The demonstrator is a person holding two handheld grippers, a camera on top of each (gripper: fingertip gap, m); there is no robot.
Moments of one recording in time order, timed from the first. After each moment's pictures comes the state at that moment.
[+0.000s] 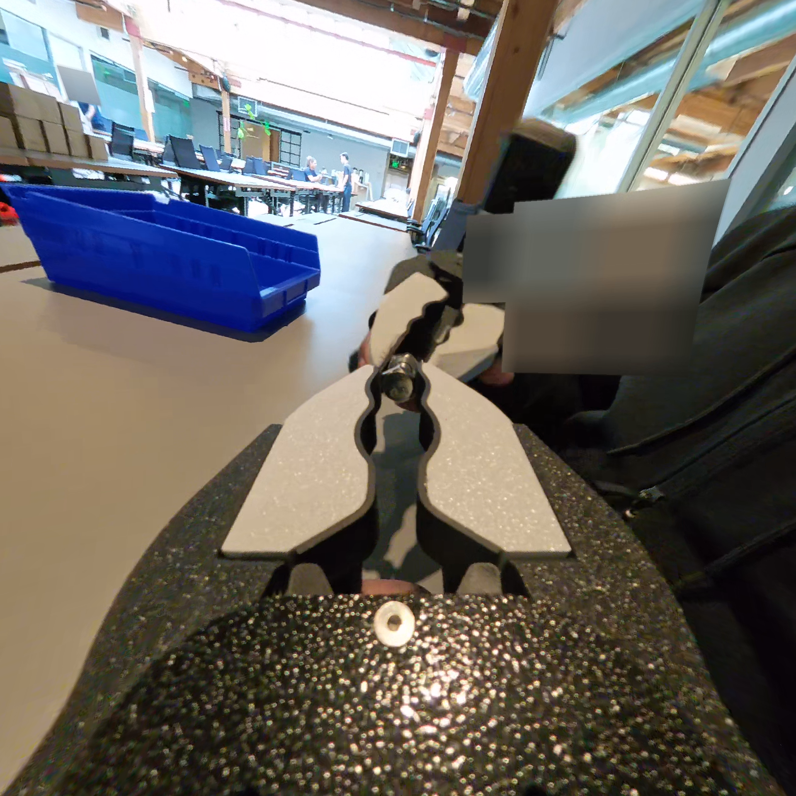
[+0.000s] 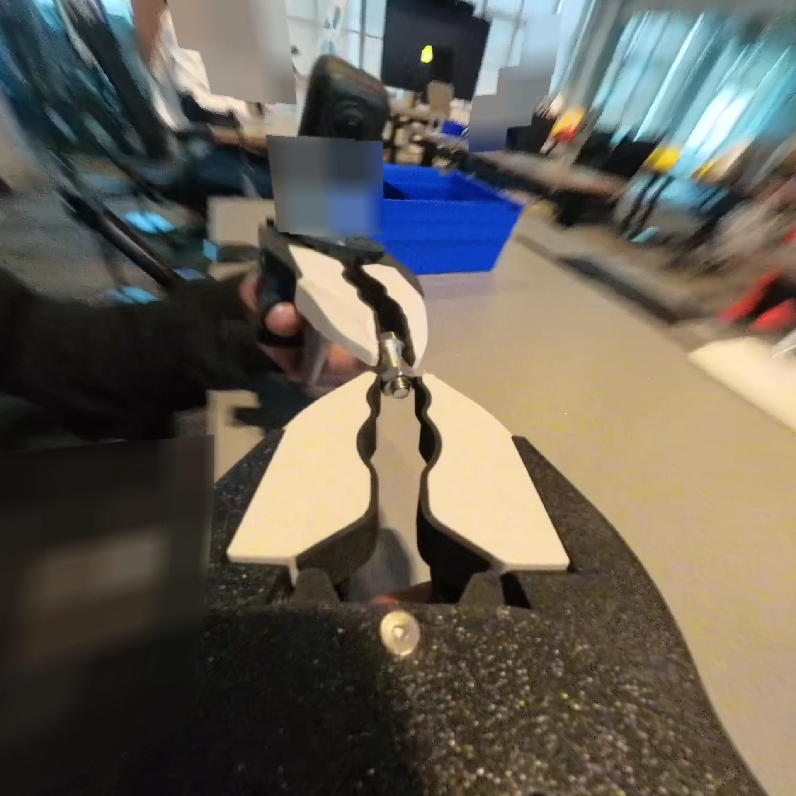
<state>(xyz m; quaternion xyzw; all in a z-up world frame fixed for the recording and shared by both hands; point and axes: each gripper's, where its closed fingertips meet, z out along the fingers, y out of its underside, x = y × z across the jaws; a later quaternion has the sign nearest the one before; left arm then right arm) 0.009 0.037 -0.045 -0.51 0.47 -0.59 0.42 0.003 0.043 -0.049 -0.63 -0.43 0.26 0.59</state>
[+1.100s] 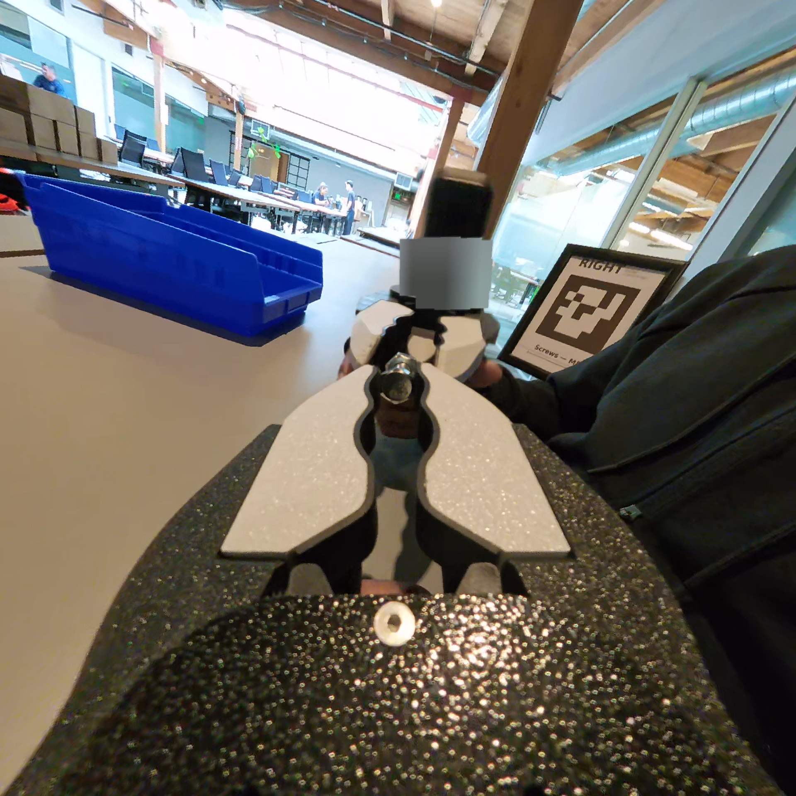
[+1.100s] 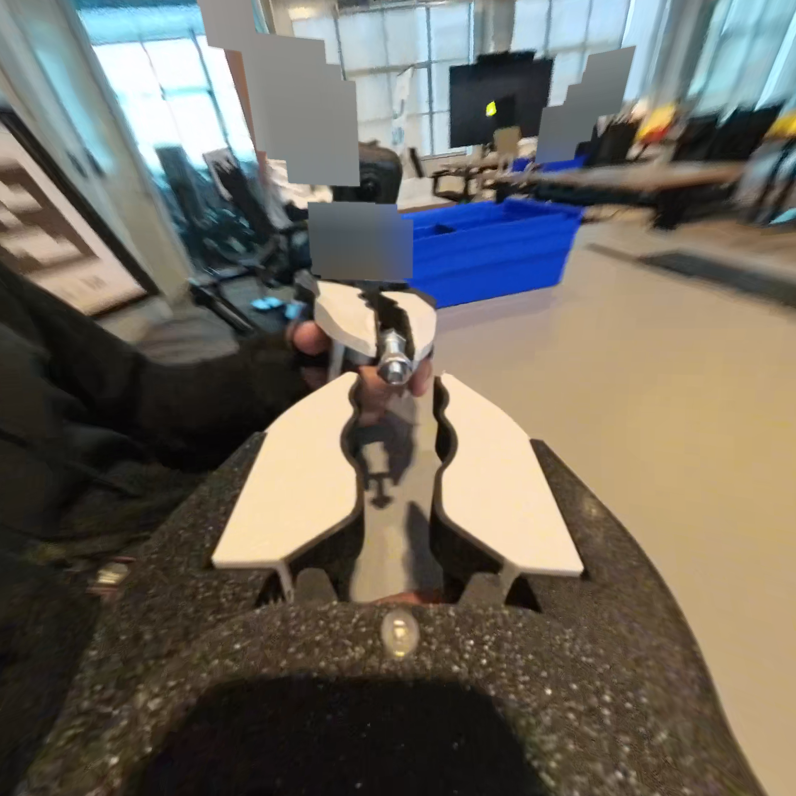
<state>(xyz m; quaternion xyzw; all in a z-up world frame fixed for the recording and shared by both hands) 0.003 0.042 -0.043 -0.52 0.42 -0.62 0.41 0.003 0.042 -0.047 -0.62 -0.38 0.44 0.53</state>
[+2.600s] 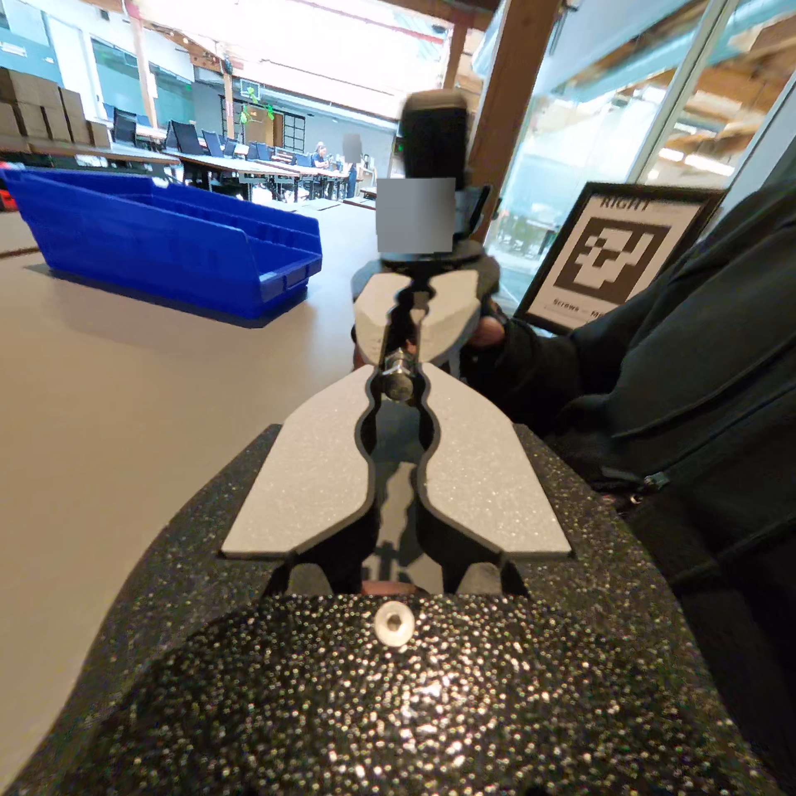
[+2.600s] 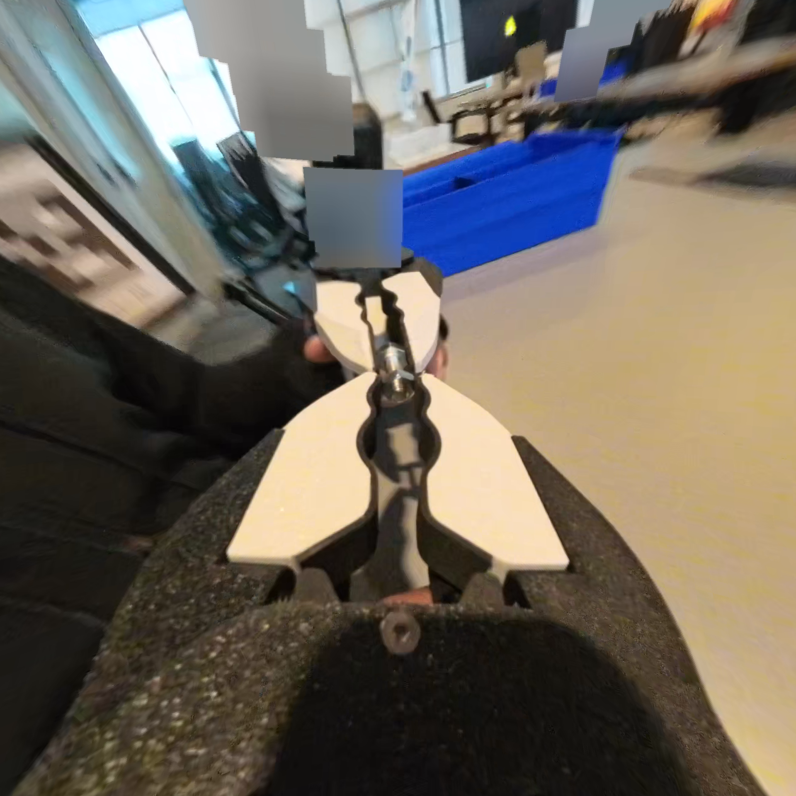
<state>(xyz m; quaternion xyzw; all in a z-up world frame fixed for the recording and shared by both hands) 0.009 0.033 -0.055 -0.52 0.48 -0.58 0.42 0.005 0.036 -0.053 -0.65 -0.39 0.44 0.48</state>
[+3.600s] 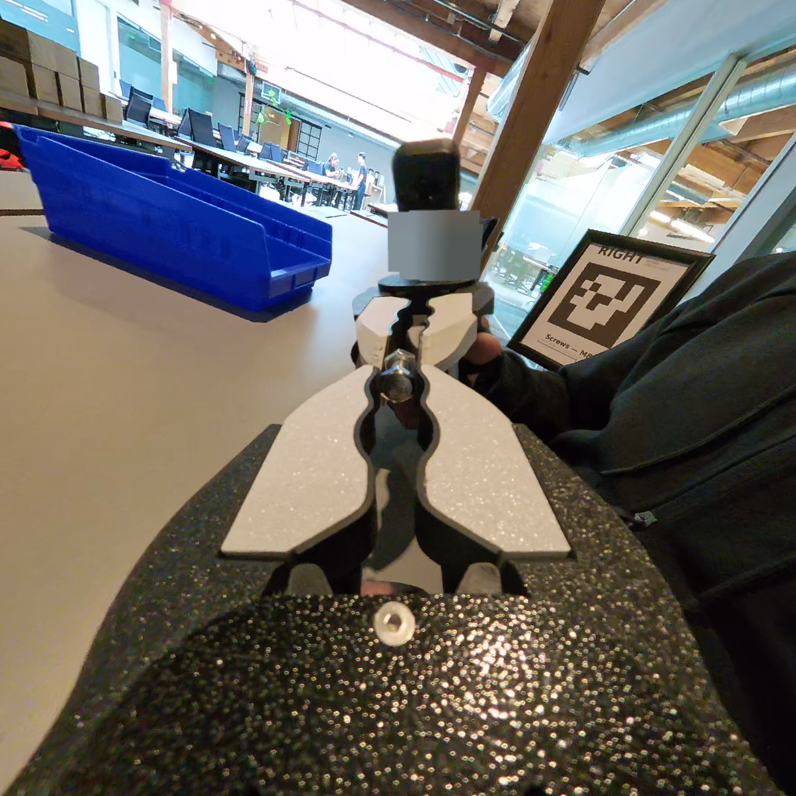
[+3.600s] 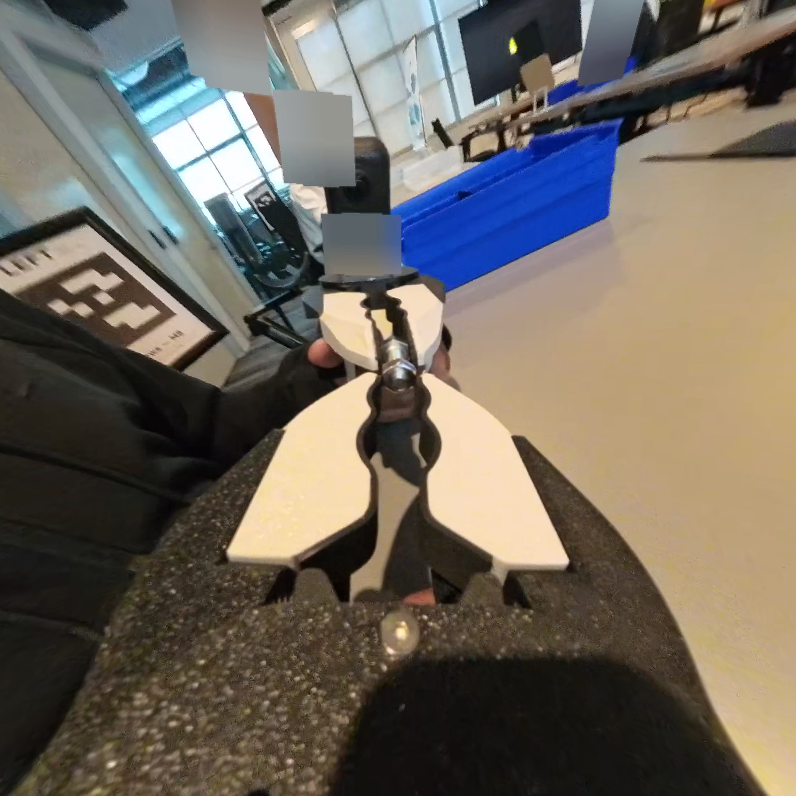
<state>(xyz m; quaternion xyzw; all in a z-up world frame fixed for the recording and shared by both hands) 0.010 0.045 -0.053 -0.55 0.42 -0.61 0.39 0.006 0.045 -0.055 -0.65 -0.33 0.52 0.45</state>
